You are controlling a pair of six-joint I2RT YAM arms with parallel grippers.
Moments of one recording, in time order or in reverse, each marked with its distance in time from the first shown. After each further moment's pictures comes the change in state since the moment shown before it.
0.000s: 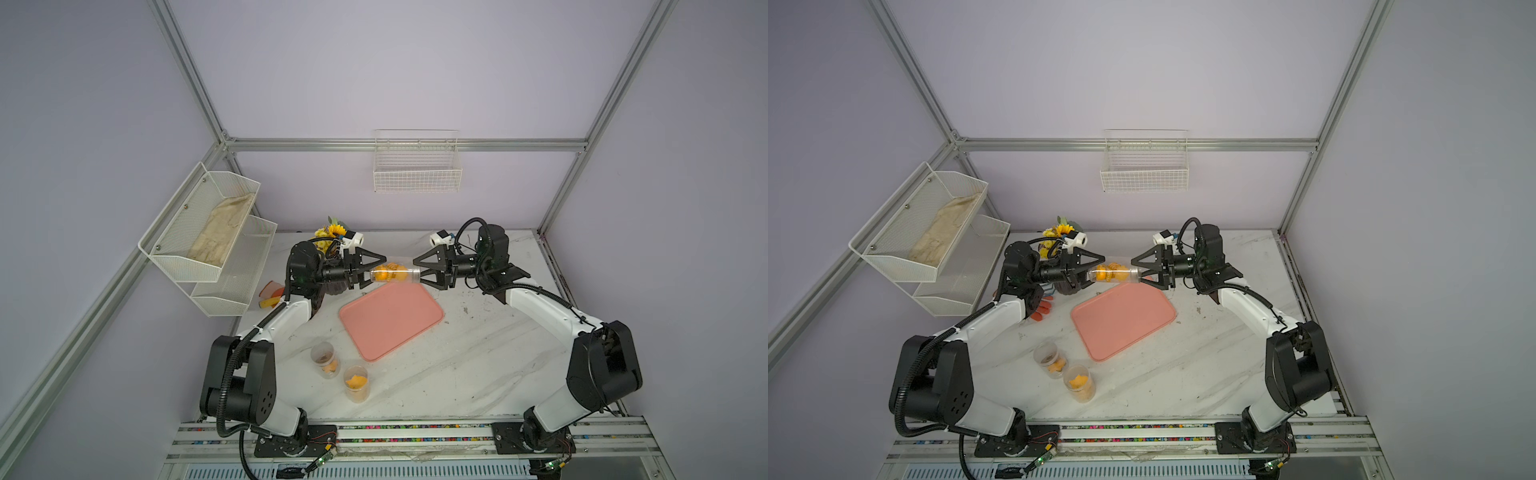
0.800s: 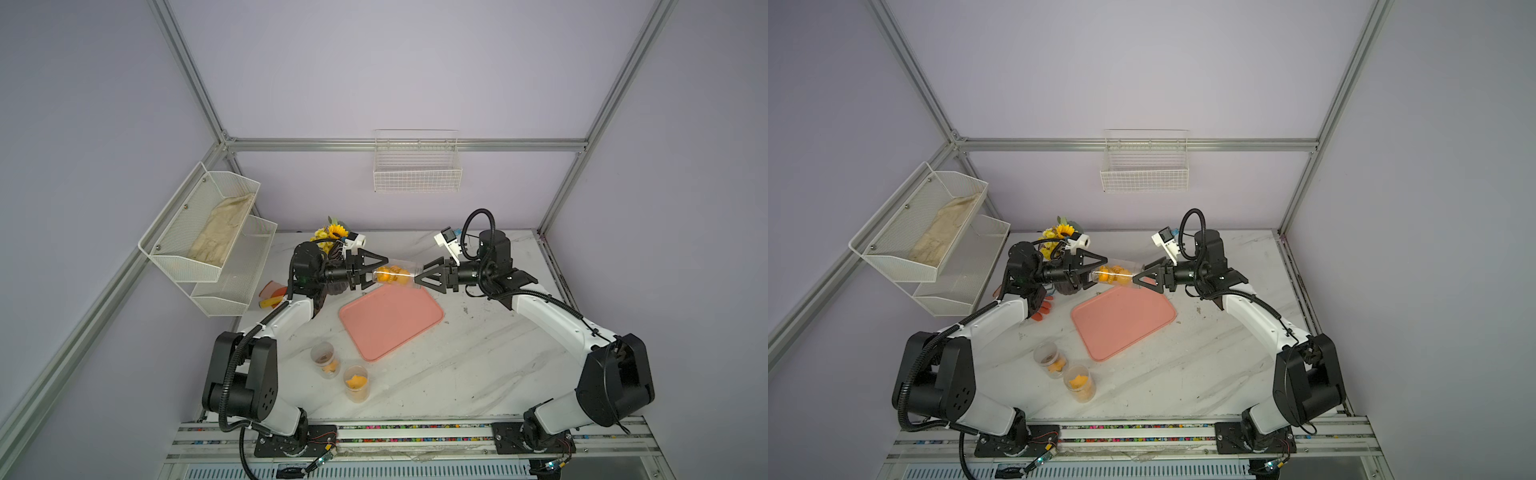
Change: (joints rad) left arm -0.011 0.023 0.000 -0.001 -0.012 -0.009; right arm 0.008 -0.084 -0.066 -0.100 0.161 -0.974
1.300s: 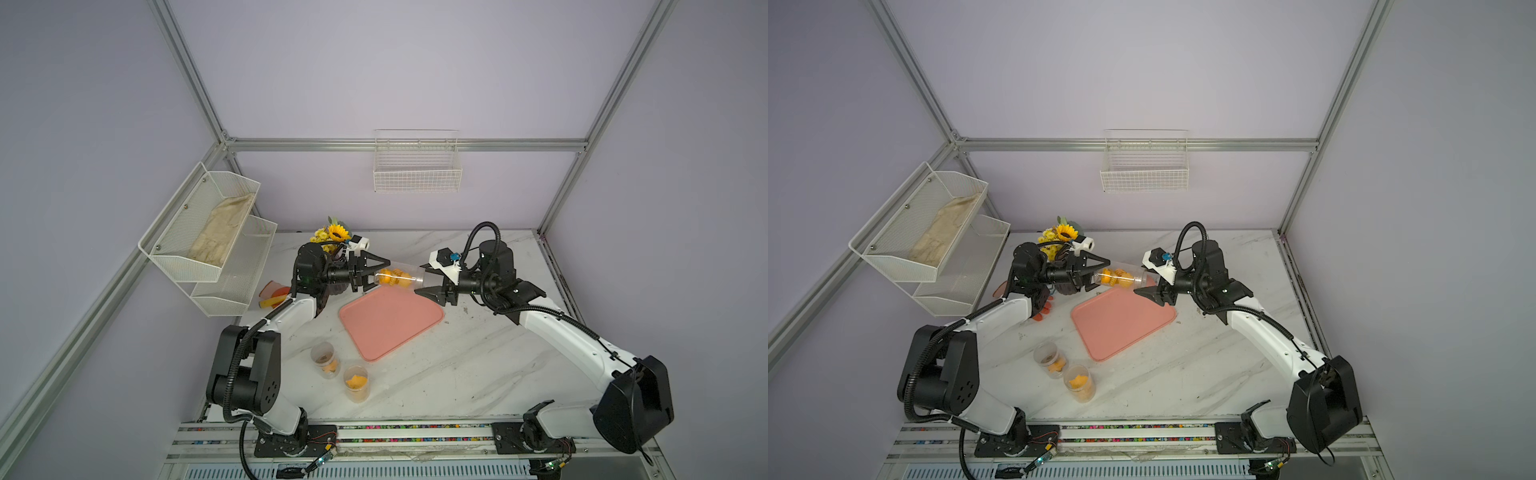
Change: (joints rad) left arm -0.011 0.046 0.000 0.031 0.032 -0.042; right arm 0.096 -0.160 -0.078 -0.132 0.331 -0.753
